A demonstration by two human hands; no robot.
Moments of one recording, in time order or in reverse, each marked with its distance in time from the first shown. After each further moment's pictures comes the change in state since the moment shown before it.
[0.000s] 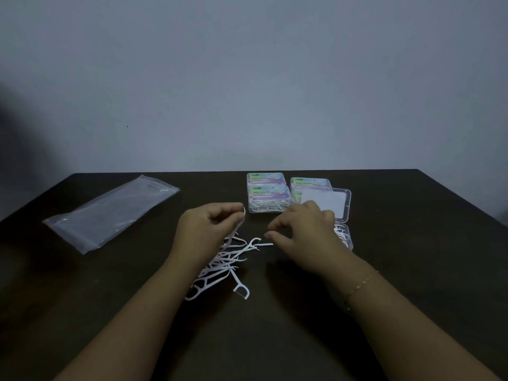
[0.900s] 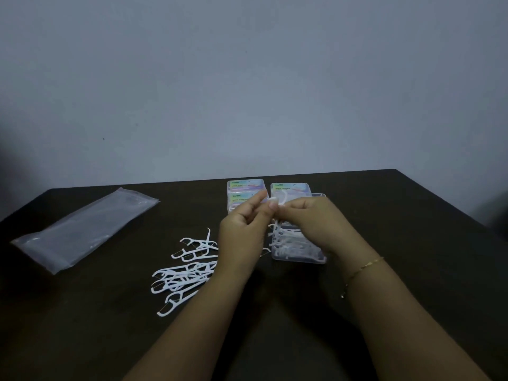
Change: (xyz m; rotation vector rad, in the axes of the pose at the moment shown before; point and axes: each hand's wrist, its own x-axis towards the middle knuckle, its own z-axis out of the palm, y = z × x) left_hand -0.002 0.045 0.087 -0.601 -0.011 -0.162; right_hand -0.002 0.033 -0.039 0.800 0.003 0.268
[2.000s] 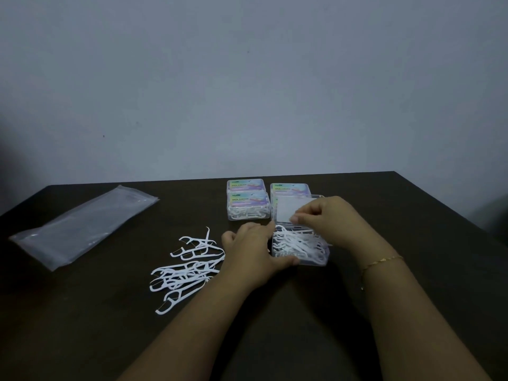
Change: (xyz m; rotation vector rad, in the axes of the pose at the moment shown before) left_hand 0.002 -0.025 -0.009 1.224 -0.342 0.185; right_hand 0.015 0.018 -0.024 -0.415 -0.003 0.028
